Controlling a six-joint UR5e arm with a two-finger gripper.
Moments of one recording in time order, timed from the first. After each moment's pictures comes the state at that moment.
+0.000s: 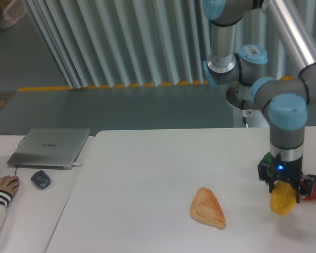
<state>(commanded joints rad) 2.46 -1.92 -1.47 -1.25 1.57 0.99</state>
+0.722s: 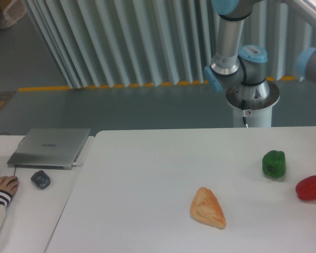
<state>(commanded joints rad) 2.73 -1.95 -1.41 -1.15 1.57 1.57</state>
